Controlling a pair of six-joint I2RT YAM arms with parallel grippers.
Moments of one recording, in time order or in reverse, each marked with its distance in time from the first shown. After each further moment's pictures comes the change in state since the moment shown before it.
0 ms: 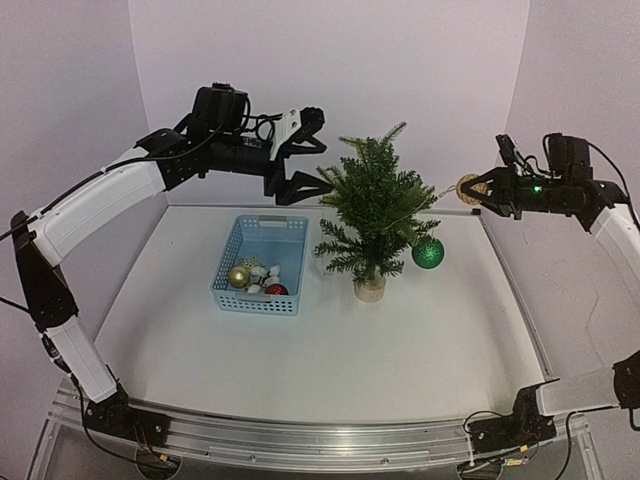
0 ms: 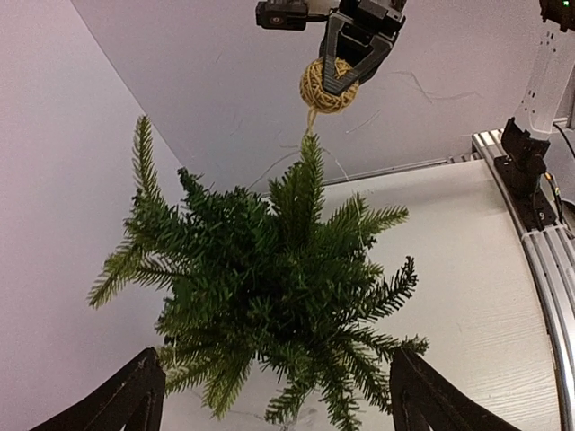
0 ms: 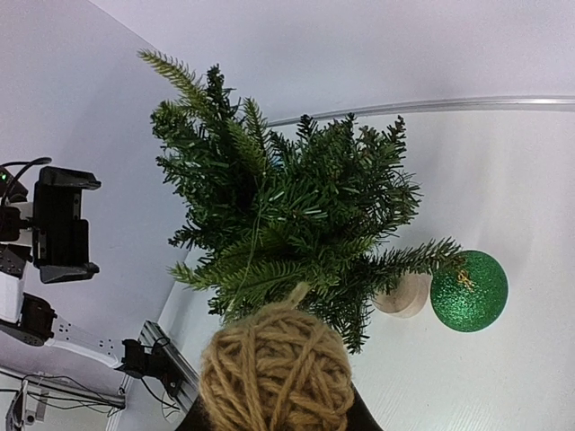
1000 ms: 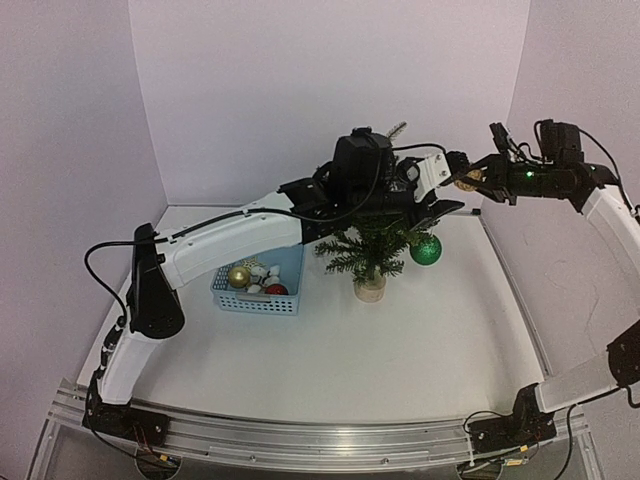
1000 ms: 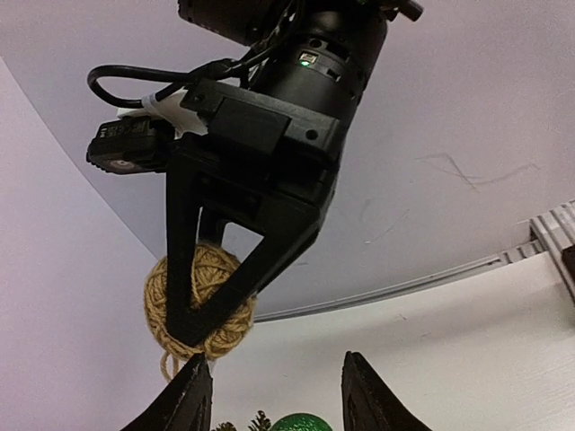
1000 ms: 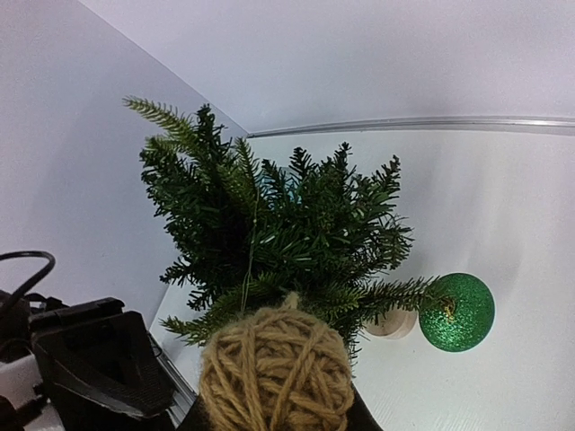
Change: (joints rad) left arm -0.354 0.593 0.547 0.328 -0.323 -0.054; right arm -0.001 0.115 0.129 -0.016 0.016 -0.028
